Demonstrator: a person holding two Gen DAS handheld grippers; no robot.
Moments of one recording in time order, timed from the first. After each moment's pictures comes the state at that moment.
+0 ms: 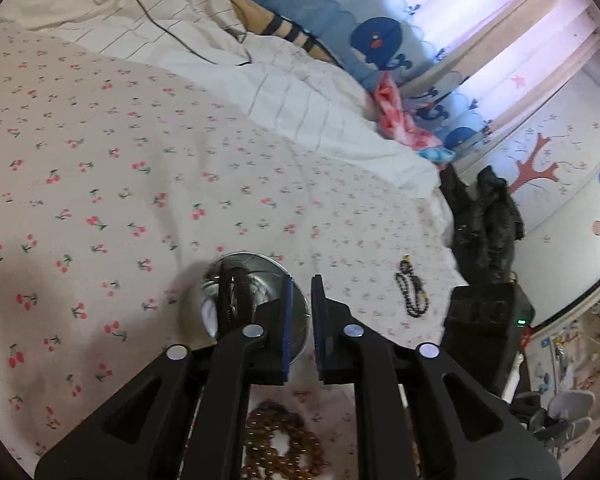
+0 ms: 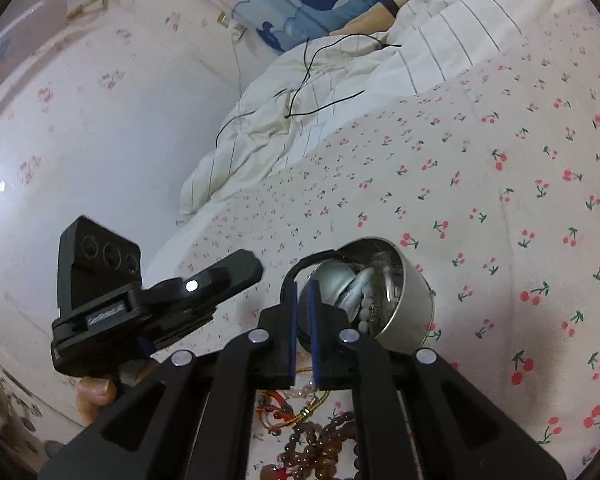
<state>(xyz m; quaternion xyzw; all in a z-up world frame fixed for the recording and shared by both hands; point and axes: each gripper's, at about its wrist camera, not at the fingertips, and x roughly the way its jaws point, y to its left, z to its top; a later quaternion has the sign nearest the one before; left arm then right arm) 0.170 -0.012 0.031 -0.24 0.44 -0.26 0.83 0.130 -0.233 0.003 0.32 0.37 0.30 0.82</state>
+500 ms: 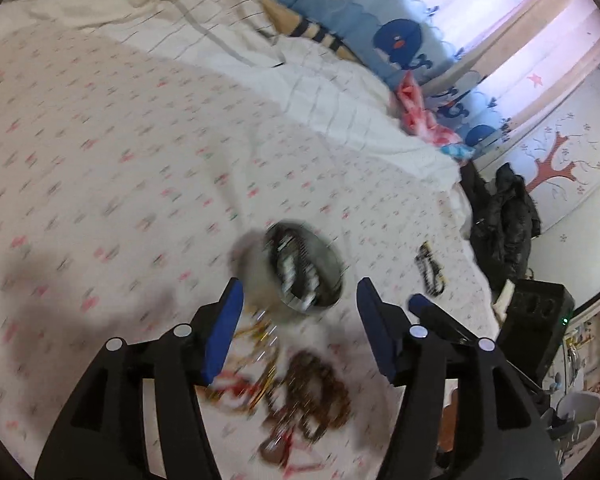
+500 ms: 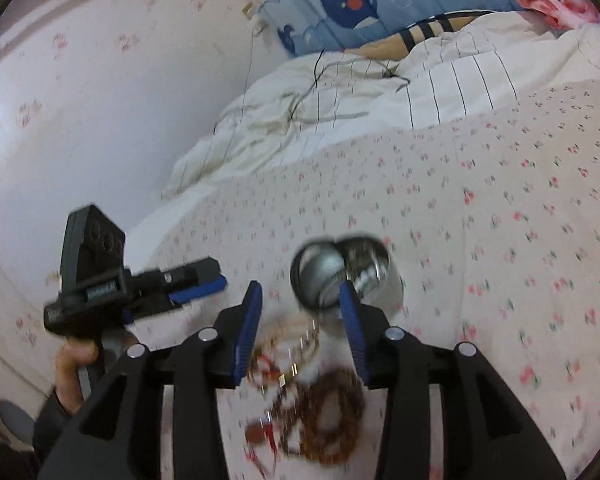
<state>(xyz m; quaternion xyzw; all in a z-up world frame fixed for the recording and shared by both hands) 0.122 0.038 0.042 -0.22 0.46 -0.21 0.83 0.068 -0.237 0.045 0.22 0.37 0.27 0.86</state>
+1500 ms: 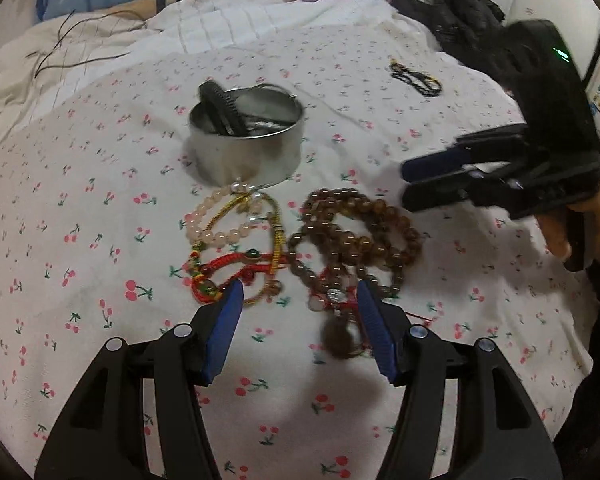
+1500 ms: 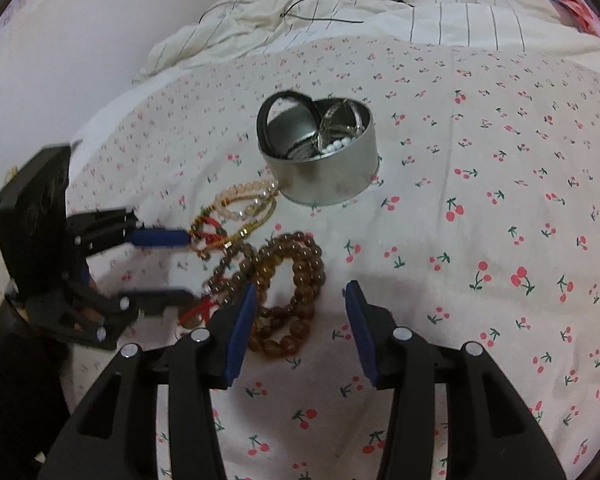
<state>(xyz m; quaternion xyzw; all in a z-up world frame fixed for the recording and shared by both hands) 0.052 -0.018 -0.008 0.11 0.47 -0.32 0.82 0.042 -0.213 -0.005 0.07 0.49 0.27 0.82</state>
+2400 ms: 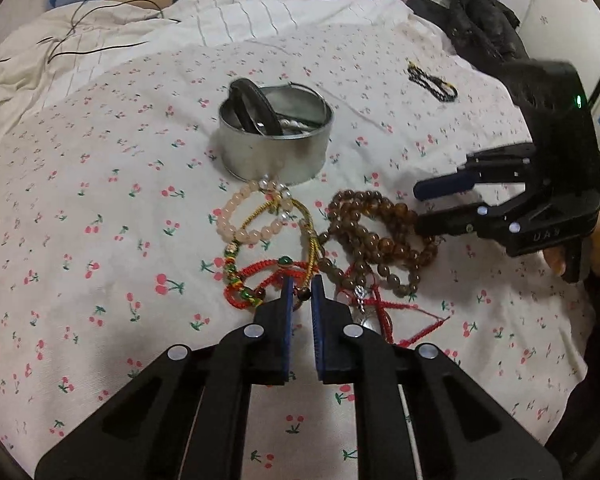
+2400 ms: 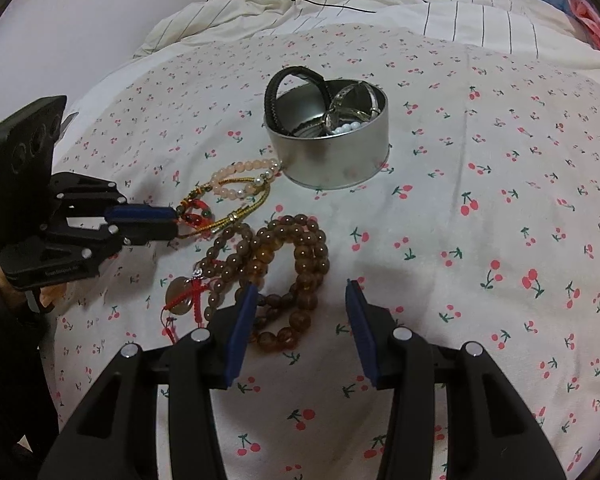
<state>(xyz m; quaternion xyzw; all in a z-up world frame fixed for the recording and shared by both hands) 0.058 -0.011 -0.003 0.11 0.49 -0.31 0.81 0.039 -0.200 -0.014 0.04 0.50 0.27 0.82</state>
